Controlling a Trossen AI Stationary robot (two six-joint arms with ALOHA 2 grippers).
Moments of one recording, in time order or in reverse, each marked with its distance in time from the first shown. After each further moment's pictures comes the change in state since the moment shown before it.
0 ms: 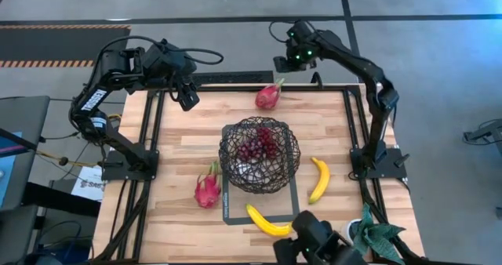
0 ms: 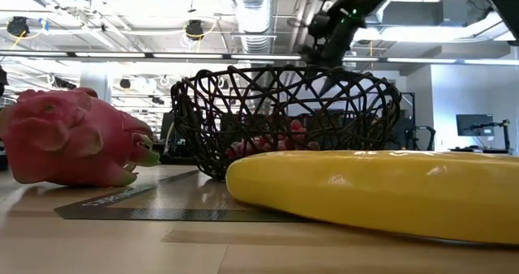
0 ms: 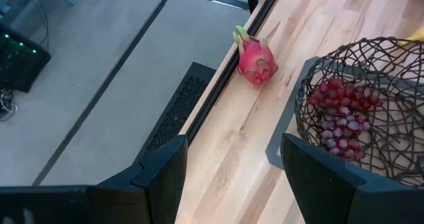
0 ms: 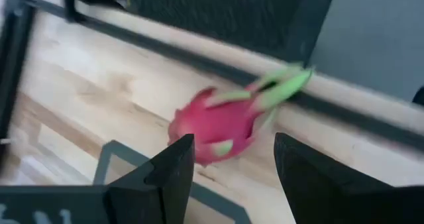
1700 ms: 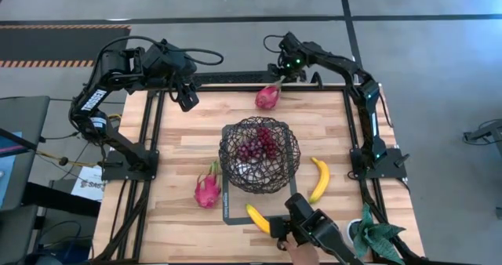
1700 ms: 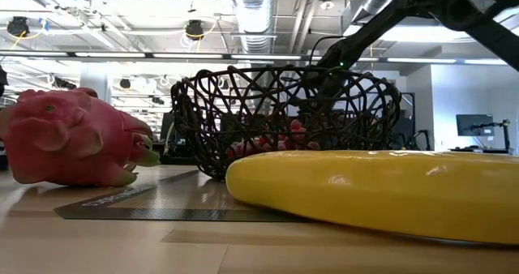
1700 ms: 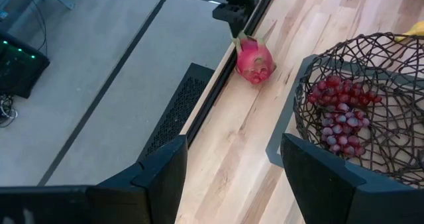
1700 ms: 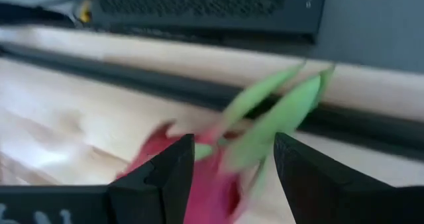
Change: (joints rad) left arm 0.000 0.000 0.001 0.000 0.008 0.028; right arm -0.075 0.251 -0.065 0.219 -0.103 0.172
